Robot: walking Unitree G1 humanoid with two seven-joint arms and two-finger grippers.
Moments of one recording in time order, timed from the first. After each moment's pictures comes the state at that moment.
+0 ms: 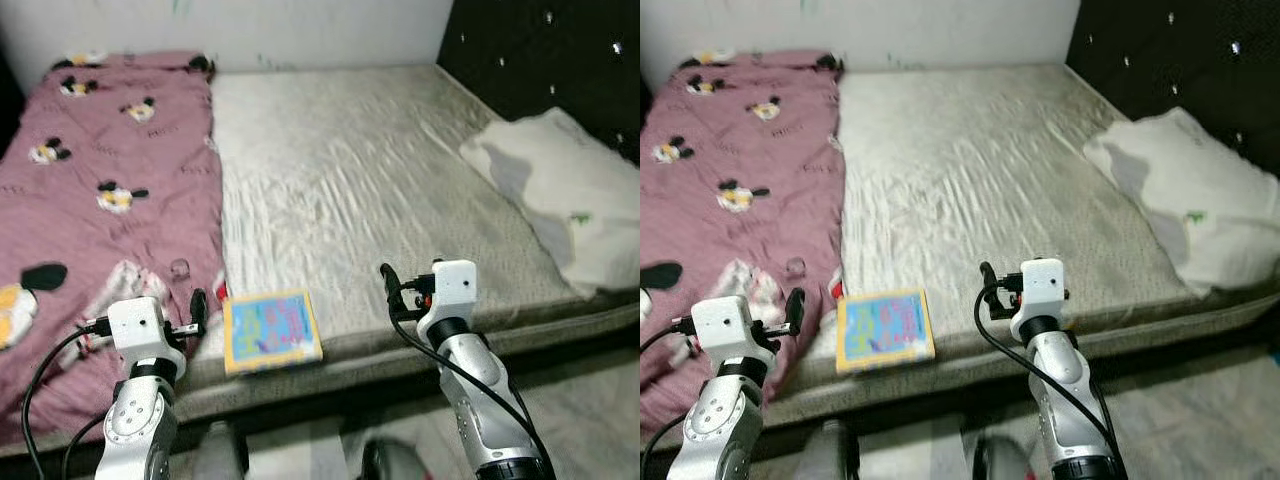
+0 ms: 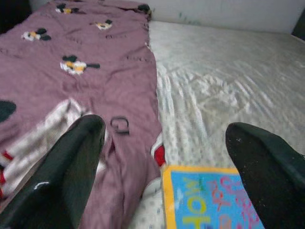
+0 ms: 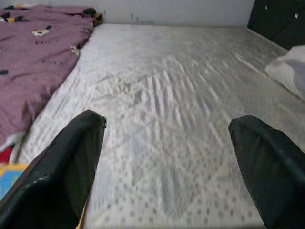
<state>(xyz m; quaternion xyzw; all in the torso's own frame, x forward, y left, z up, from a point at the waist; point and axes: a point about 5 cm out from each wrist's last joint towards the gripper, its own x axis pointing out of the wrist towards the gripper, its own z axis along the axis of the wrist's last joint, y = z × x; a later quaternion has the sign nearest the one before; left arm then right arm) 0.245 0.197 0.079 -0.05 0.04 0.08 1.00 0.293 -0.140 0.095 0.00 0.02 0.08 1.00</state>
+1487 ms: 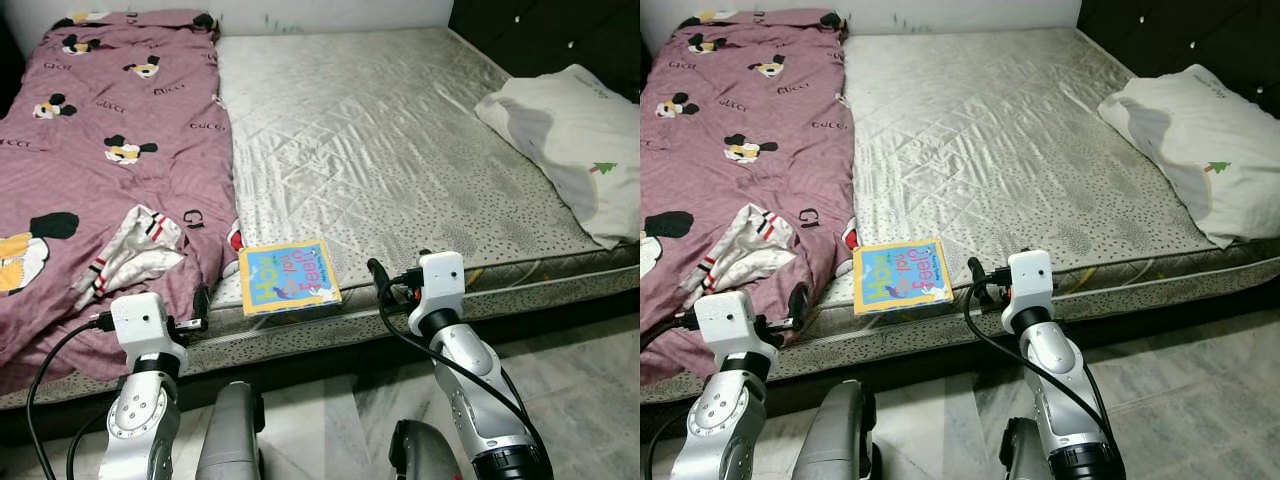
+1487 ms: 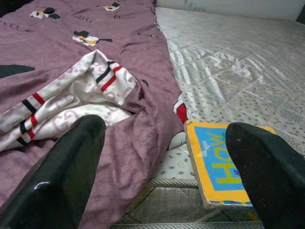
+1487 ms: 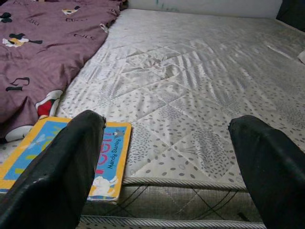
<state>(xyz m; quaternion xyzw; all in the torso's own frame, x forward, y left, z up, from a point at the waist) 0.249 0.195 0.081 -0.05 0.03 0.07 1.00 0.301 -0.130 0.102 -0.02 0.01 0.12 0.99</state>
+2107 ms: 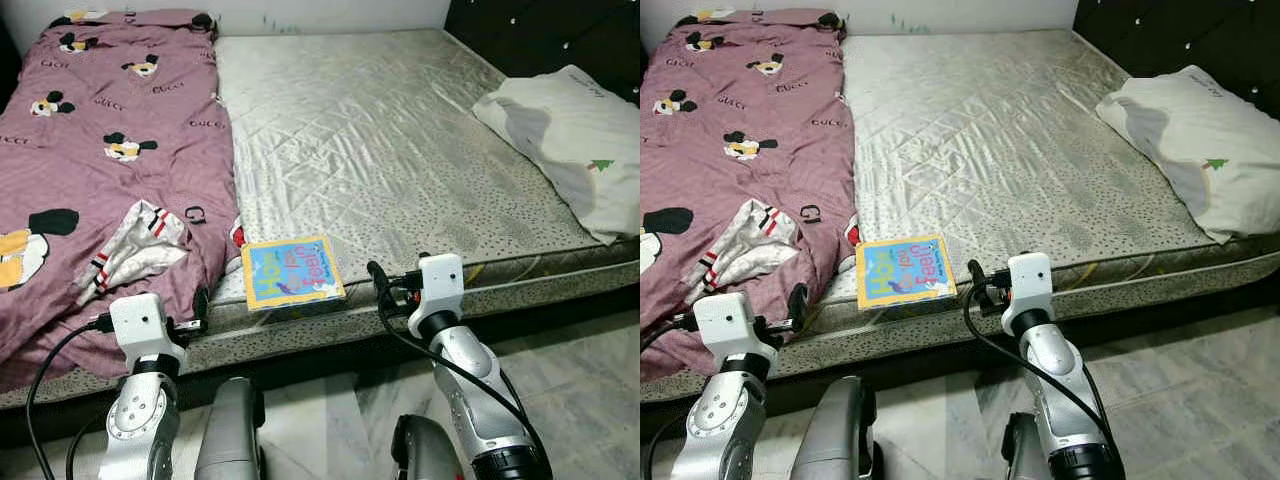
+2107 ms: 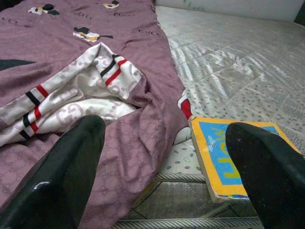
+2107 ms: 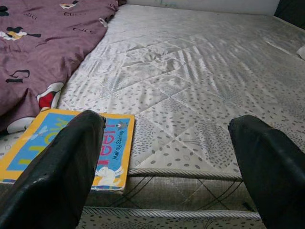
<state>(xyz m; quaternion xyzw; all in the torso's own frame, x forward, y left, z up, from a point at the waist) 0.249 0.195 0.081 -0.05 0.03 0.07 1.00 0.300 -0.130 0.098 -0.02 0.02 0.12 0.99</state>
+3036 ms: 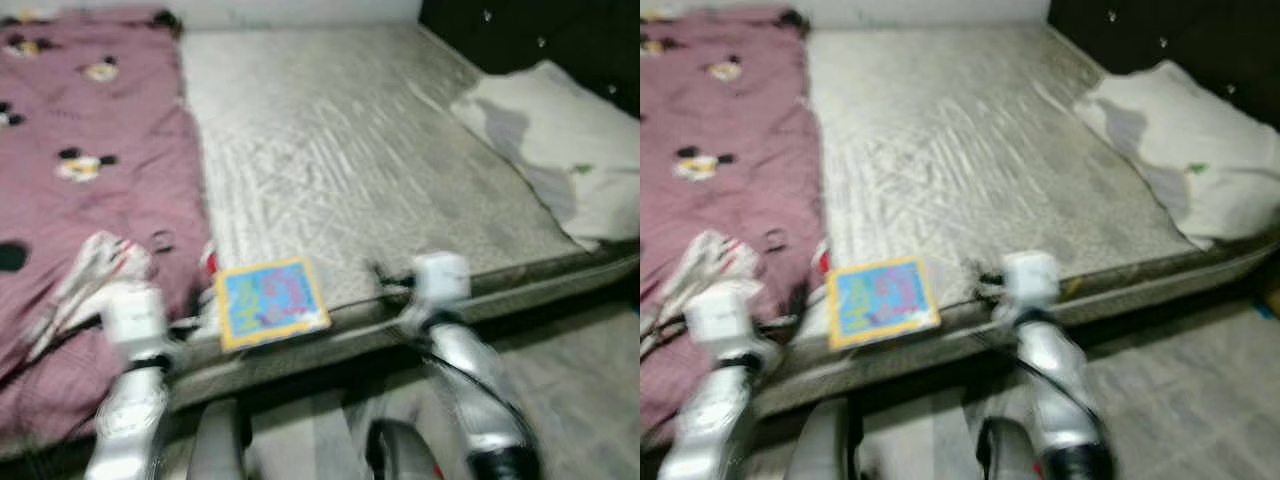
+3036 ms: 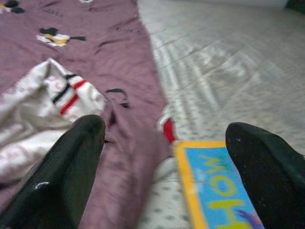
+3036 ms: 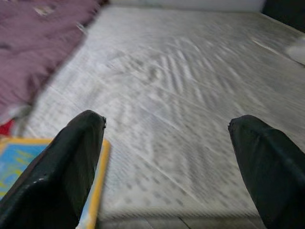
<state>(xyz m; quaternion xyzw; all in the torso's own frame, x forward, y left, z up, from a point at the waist) 0.249 0.204 0.078 -0.05 0.04 0.08 0.99 0.303 -0.116 0.103 -0.01 0.00 0.14 0.99</state>
